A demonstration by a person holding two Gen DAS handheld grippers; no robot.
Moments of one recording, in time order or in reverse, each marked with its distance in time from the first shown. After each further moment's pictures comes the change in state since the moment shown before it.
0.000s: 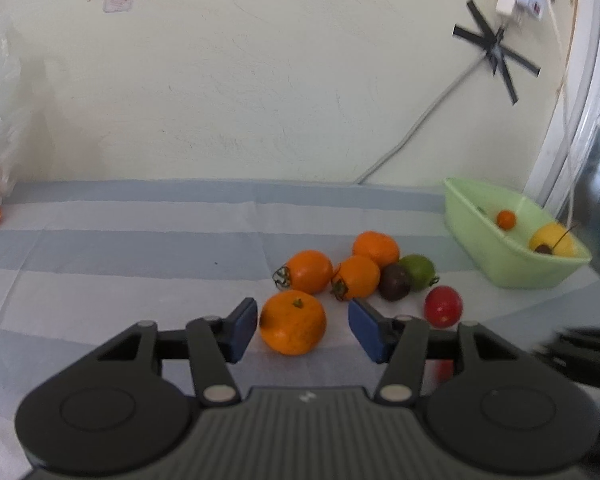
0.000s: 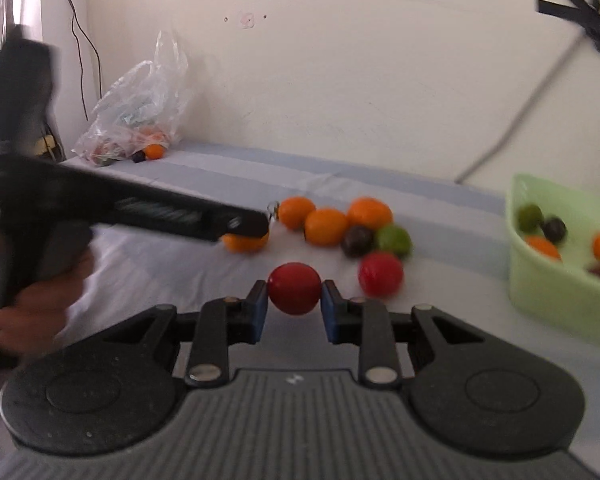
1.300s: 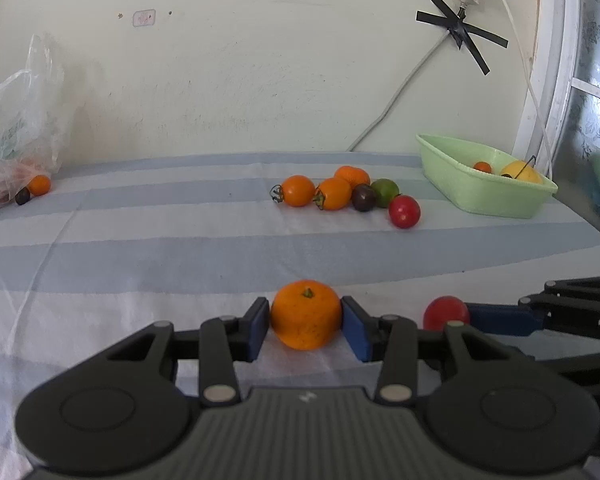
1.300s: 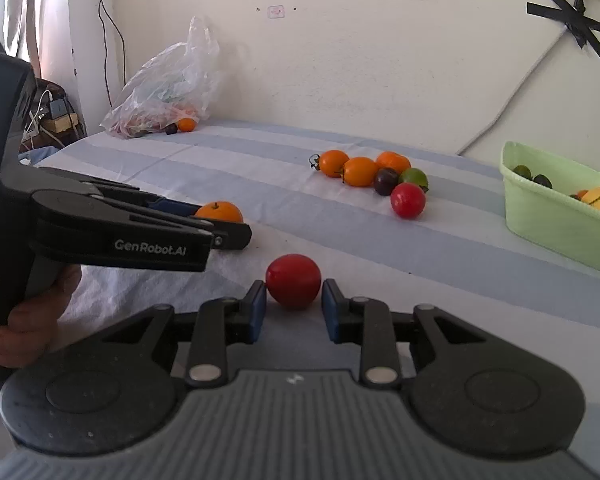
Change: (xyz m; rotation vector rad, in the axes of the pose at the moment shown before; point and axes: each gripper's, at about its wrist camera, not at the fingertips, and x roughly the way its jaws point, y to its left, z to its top) left arm -0.075 -0.029 -0.075 0.048 -0.029 0.067; right arm -0.035 0.038 -0.039 -0.040 0.015 -0.006
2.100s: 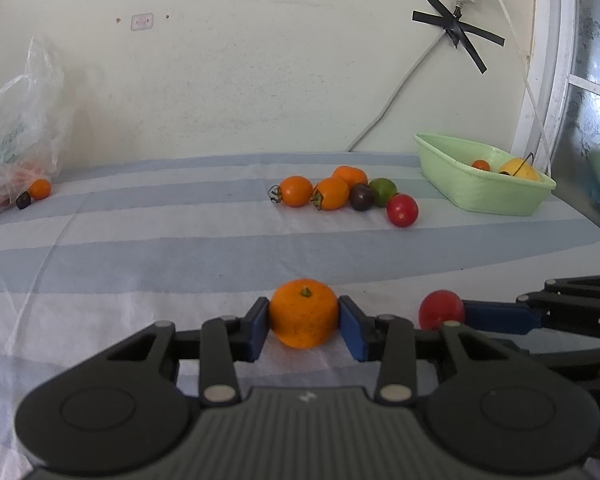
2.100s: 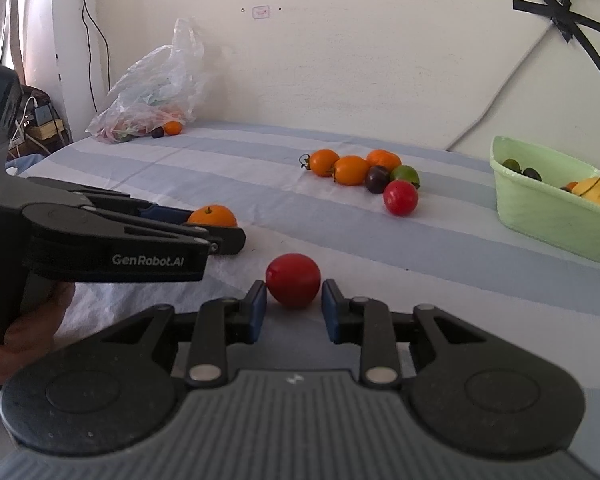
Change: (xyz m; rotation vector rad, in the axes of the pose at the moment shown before) left arm -0.002 -0.002 -0.001 0.011 -0.009 0.004; right arm 0.002 0.007 0.001 0.030 -0.005 -0.061
